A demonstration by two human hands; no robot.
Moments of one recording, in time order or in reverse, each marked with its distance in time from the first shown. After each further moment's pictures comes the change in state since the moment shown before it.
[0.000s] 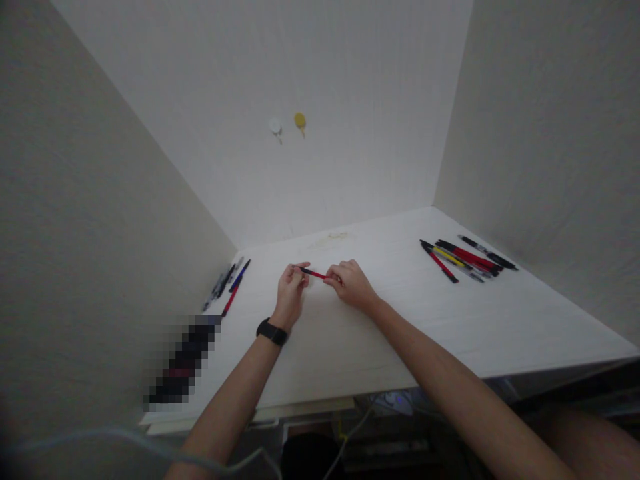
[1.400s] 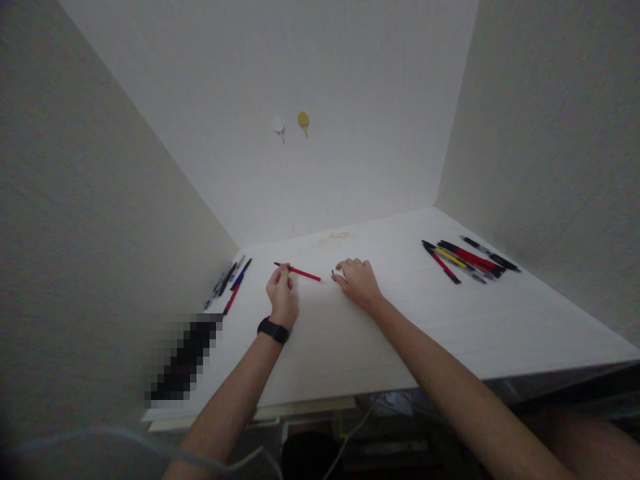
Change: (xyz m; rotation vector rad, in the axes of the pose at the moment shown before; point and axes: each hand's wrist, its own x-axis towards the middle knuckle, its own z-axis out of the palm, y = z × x) left_hand 0.005 -0.001 -0.008 0.056 0.485 0.036; right_hand -0.002 0.014 0.005 -0.327 -0.069 0.182
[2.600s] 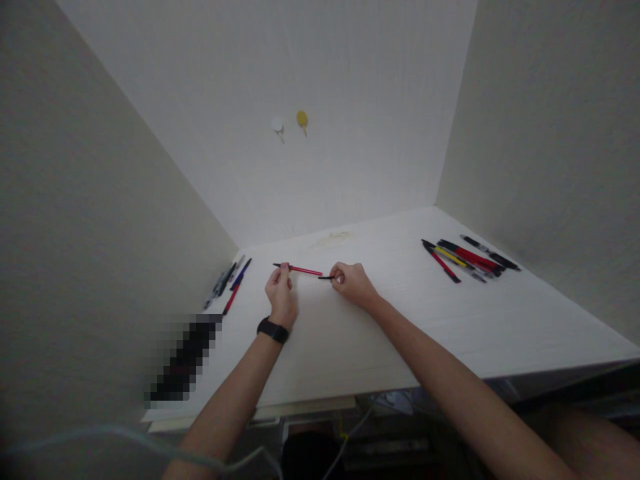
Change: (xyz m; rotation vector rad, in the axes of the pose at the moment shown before) left_hand -0.004 0.004 0.001 0.020 0.001 0.034; right_hand 0.001 -0.006 0.000 0.451 -0.006 0.019
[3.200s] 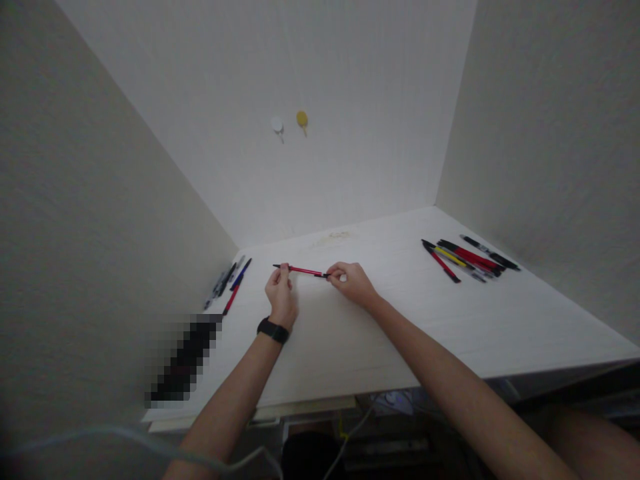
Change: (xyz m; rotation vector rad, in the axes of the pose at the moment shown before) left_hand 0.002 -0.003 -0.001 0.017 0.021 0.018; right_hand 0.001 -0.010 -0.005 0.166 0.036 0.003
